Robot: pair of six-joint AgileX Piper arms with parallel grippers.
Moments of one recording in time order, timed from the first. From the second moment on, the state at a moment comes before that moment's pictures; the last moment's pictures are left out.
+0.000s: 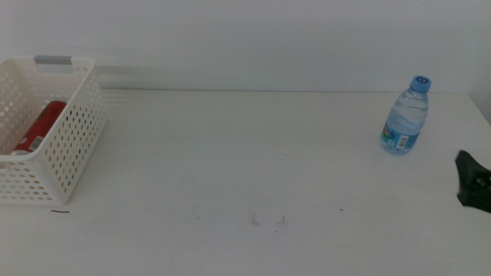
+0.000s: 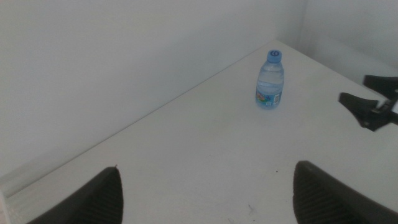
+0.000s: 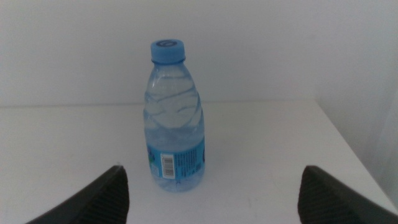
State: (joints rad) left arm -0.53 1.05 -1.68 -0.13 1.19 0.16; right arm 0.01 1.33 -0.16 0.04 -0.91 0.00
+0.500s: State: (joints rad) left arm -0.53 1.05 -1.68 -0.13 1.19 0.16; right arm 0.01 1.76 -0.42 0.02 -1.00 0.02
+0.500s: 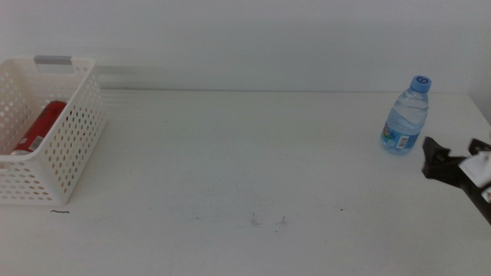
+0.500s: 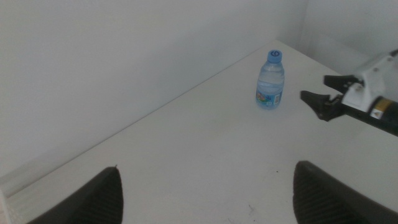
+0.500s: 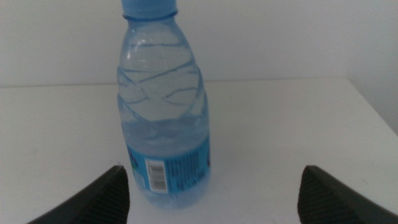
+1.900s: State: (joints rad) left arm -0.53 1.05 -1.68 -0.13 1.19 0.16; right arm 0.47 2.30 -1.59 -0.28 -0.52 0.19
